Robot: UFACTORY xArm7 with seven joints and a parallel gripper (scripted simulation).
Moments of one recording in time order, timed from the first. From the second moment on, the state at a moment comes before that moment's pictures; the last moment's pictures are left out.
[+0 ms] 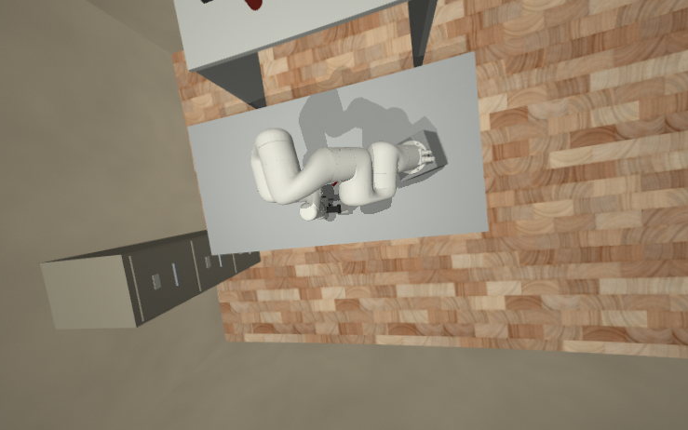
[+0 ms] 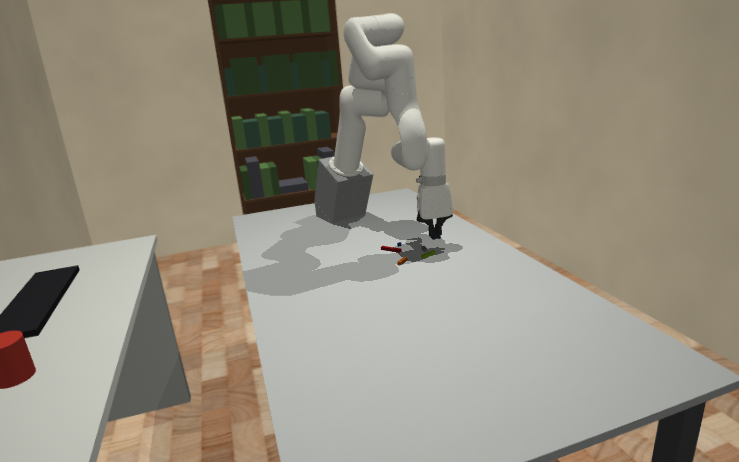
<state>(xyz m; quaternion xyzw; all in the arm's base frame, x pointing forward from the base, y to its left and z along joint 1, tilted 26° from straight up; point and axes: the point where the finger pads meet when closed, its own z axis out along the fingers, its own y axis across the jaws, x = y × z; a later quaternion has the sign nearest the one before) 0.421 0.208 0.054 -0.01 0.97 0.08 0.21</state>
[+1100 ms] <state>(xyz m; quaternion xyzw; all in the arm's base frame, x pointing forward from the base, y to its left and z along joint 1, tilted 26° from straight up) 0.403 0.201 0.094 -0.01 0.97 0.07 0.22</state>
